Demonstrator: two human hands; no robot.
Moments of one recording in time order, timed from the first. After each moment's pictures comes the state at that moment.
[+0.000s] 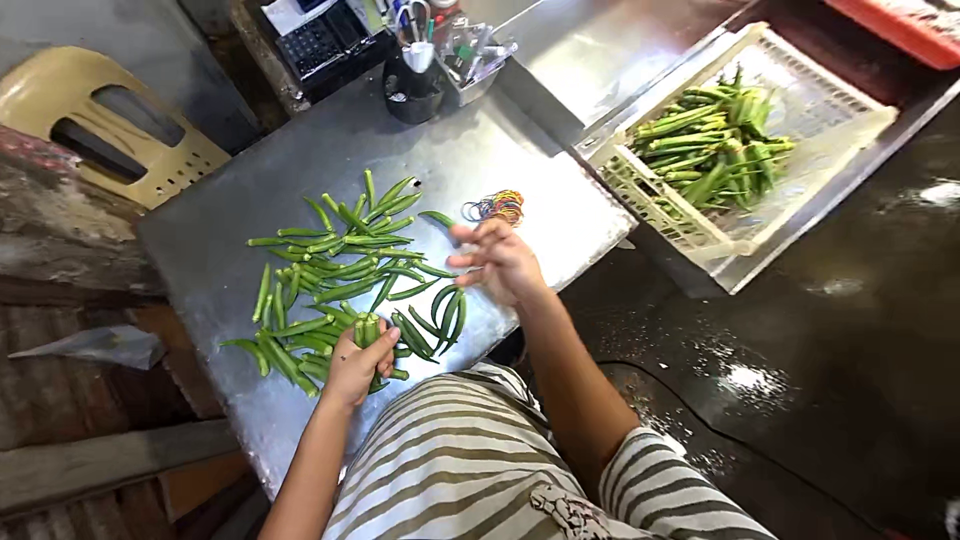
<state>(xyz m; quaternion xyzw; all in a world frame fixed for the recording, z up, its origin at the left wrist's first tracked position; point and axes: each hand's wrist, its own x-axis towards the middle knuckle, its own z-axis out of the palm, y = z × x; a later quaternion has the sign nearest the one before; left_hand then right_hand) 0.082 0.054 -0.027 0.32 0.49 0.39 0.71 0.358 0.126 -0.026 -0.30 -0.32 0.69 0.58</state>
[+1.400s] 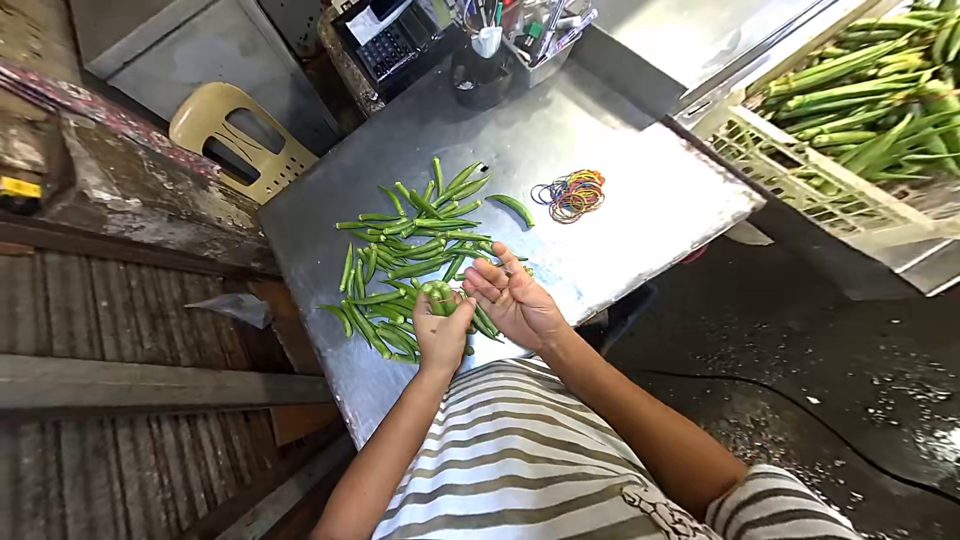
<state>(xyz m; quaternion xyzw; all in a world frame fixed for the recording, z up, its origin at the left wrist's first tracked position) 0.128 0.041 -0.010 0.35 0.54 0.57 0.51 0.271 0.059 -0.054 -0.06 -0.13 0.81 0.58</state>
